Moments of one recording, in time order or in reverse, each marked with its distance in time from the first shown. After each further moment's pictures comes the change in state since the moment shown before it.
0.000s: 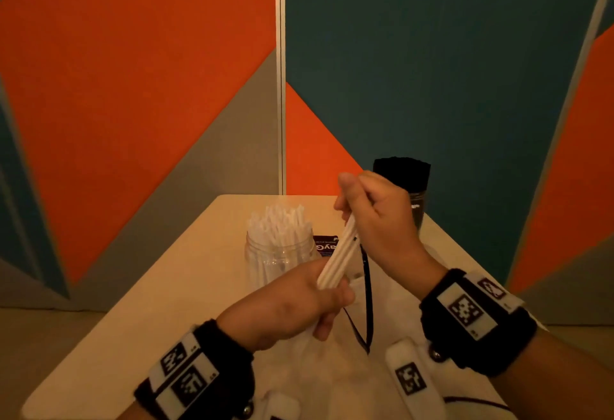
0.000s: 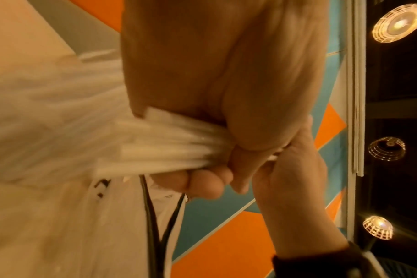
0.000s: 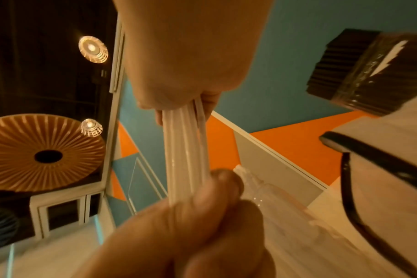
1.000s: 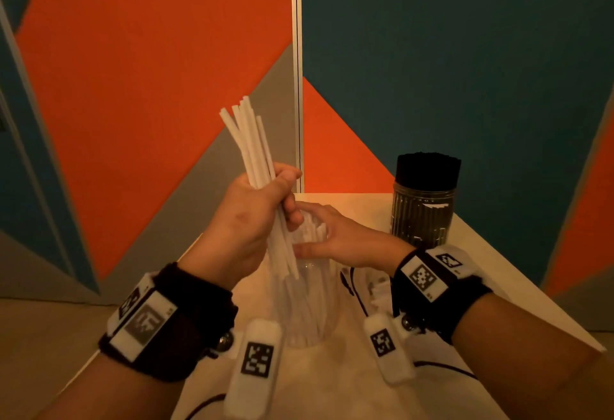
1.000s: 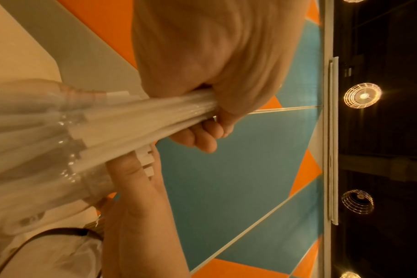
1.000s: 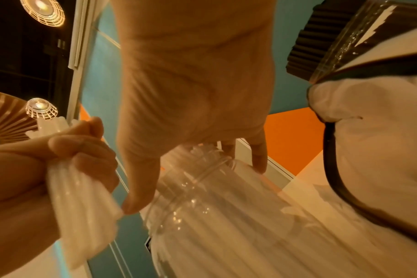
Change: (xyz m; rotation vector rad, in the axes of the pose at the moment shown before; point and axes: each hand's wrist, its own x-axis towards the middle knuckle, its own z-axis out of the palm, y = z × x) left_hand 0.020 0.041 -0.080 -0.439 0.651 0.258; right_hand 0.013 0.055 0.065 -0.077 -0.866 0.466
